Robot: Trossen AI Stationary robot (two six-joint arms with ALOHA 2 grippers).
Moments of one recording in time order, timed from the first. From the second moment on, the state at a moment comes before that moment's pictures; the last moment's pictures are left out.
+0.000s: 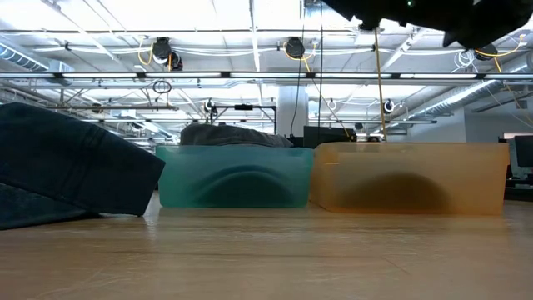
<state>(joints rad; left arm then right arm) -0.03 1.30 1.69 -1.10 -0.06 -0.13 0.11 1.31 0.54 1.06 0.10 -0.82</state>
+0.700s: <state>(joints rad) -0.07 1.34 1.69 -1.29 0.44 -0.23 0.30 1.26 0.52 0.94 0.36 -1.31</state>
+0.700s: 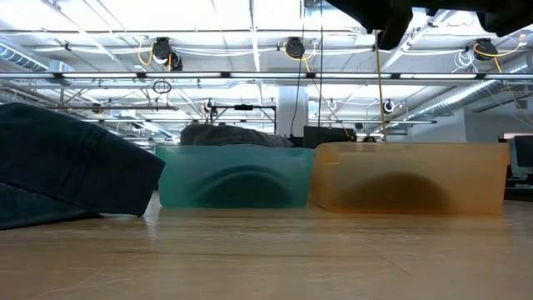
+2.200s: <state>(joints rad) -0.04 1.62 1.69 -1.17 0.83 -0.11 0.40 1.26 0.52 0.87 0.25 -1.37</state>
